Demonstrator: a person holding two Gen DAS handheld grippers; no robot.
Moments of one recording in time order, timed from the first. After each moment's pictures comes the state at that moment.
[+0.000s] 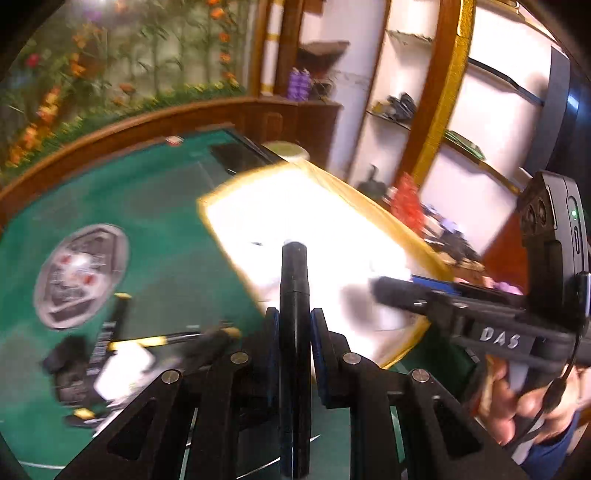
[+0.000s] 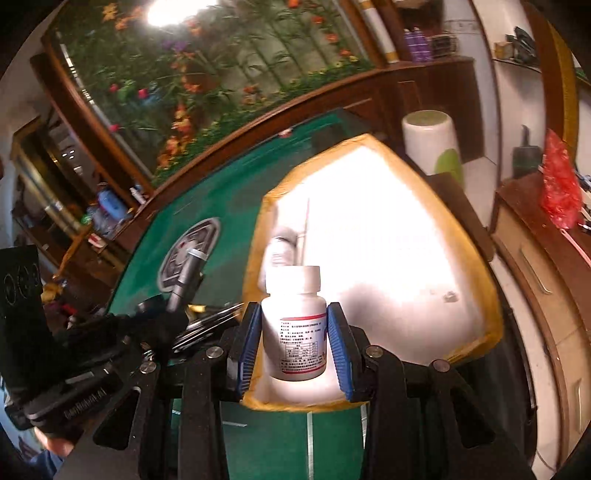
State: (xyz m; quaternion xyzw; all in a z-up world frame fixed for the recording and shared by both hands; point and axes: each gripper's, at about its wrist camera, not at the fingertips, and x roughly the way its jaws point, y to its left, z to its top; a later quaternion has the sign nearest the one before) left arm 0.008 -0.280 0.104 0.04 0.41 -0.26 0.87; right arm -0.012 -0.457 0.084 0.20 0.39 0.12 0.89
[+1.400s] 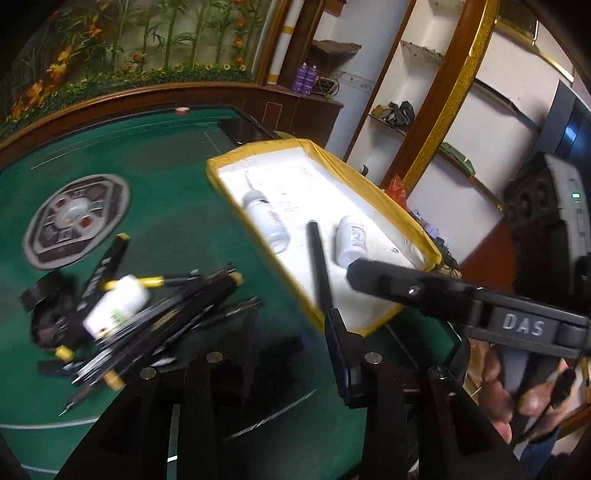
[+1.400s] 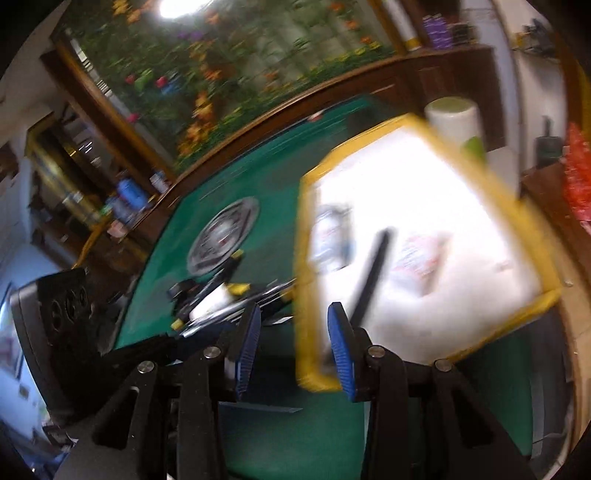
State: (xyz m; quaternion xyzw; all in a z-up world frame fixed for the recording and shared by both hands) left arm -0.030 -0.213 0.092 -0.03 0.42 -0.27 0.87; right arm -0.030 -0.409 0.086 0.20 0.41 0.19 0.87
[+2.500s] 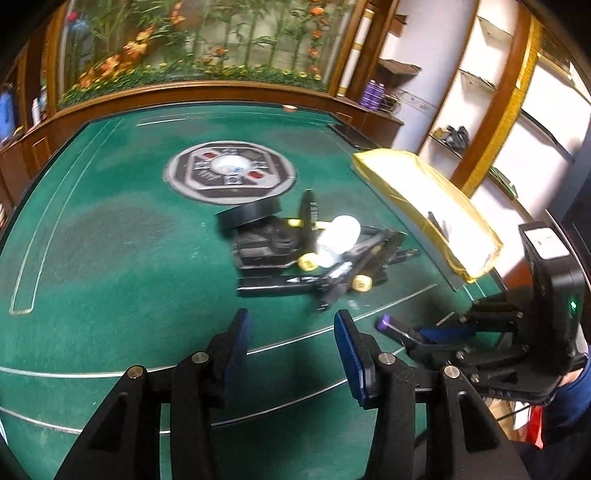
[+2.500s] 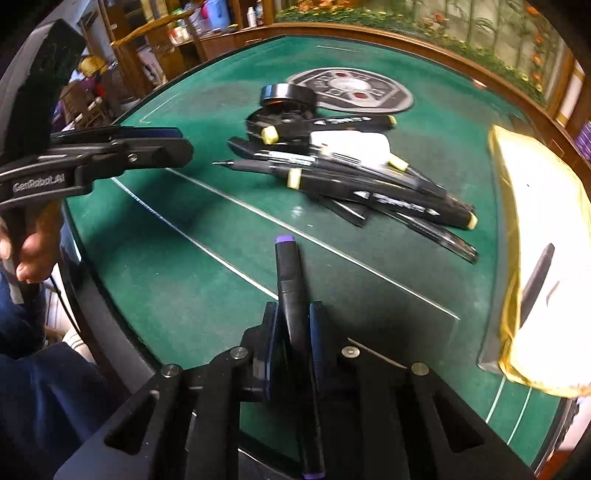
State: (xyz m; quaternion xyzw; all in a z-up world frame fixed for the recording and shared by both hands) left arm -0.052 -0.047 0.066 -0.04 0.42 -0.19 0.89; right arm -0.063 -0.243 0.029 -0.14 0.50 0.28 0.81
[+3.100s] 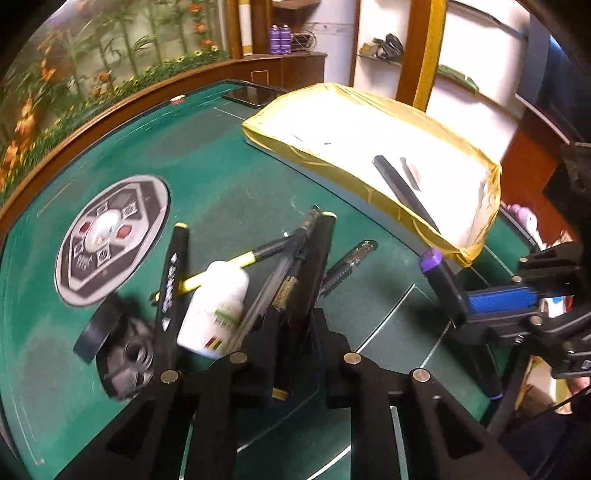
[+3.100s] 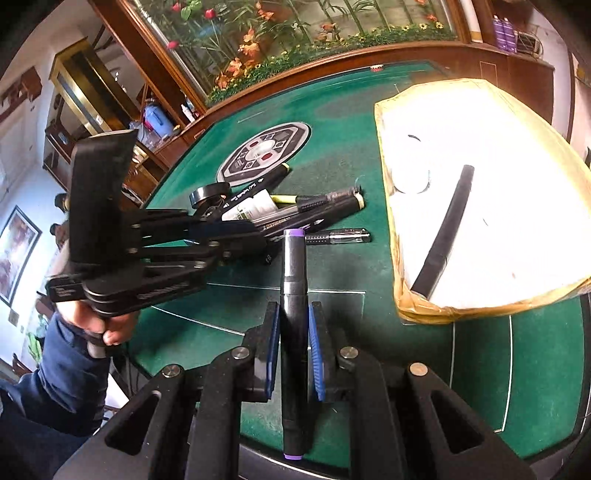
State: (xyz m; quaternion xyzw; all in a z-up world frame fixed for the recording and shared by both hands) left arm 0.012 -0.183 0.051 0.16 0.45 -0.27 0.84; right arm -0.055 -0.345 0.049 0.11 0.46 0.25 0.85
